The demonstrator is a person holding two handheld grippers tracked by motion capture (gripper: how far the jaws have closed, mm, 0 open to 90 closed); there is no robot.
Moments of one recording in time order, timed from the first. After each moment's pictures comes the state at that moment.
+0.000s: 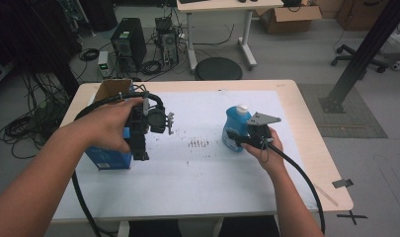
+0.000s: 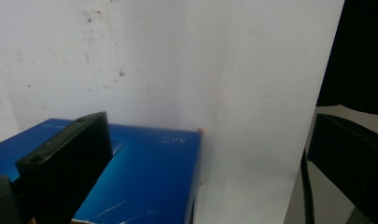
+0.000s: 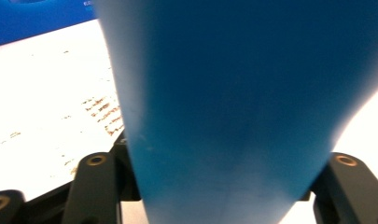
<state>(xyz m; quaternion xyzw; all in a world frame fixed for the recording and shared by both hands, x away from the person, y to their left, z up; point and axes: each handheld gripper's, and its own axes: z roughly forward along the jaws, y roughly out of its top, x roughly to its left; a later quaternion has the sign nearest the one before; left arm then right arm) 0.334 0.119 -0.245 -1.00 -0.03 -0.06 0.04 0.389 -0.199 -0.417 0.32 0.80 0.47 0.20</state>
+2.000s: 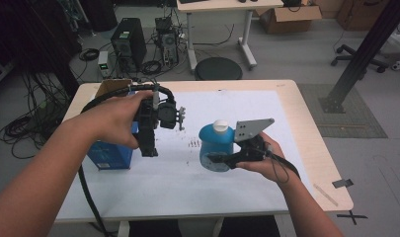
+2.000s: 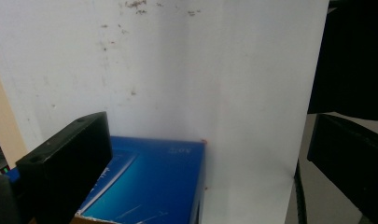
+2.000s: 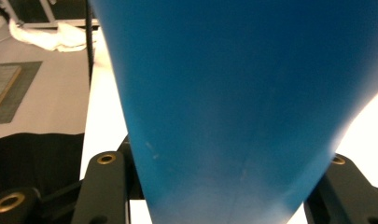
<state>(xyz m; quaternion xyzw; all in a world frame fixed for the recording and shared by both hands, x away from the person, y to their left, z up) 0.327 0.092 -0.218 -1.00 -0.01 -0.07 0.03 0.317 -0.150 -0.339 0.08 0.86 0.50 0.06</state>
